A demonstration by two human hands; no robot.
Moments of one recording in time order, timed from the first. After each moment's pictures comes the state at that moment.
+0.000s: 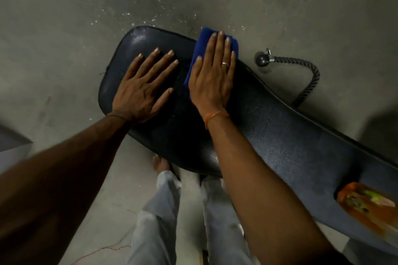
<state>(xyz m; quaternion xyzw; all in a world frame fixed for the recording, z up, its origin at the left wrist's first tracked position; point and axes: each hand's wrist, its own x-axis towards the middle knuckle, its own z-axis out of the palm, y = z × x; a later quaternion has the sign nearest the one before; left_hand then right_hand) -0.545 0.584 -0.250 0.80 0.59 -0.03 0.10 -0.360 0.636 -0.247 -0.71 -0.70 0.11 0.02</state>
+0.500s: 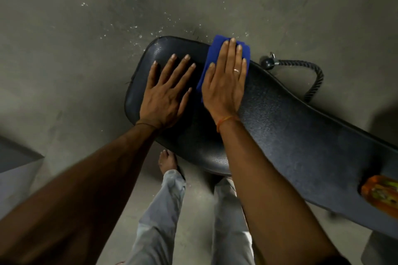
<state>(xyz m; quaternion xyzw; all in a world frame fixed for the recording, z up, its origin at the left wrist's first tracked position) -0.552 0.578 -0.253 0.78 0.61 0.01 0.10 -0.393 0.623 -0.248 -0.73 -0.68 0.09 0.03</state>
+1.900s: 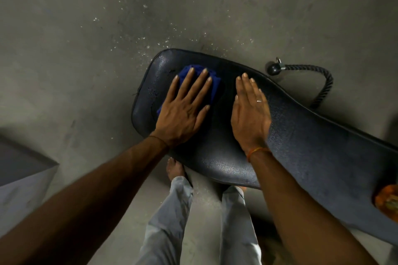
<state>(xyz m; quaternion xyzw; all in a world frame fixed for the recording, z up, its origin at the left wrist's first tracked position) -0.525 0.576 -0.241 0.81 0.57 -0.02 0.11 -0.322 0.584 -0.258 -0.68 -0.72 0.10 0.08</state>
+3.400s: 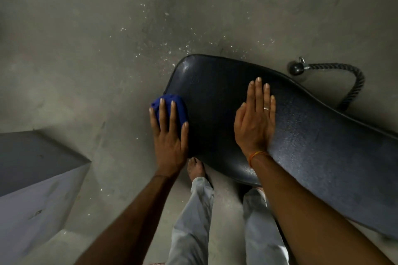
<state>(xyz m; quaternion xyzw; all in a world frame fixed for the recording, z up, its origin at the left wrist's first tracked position) -0.569 0.488 -0.248 0.58 0.78 0.13 0.19 -0.367 0.565 -0.254 -0.72 -0.68 0.13 0.05</state>
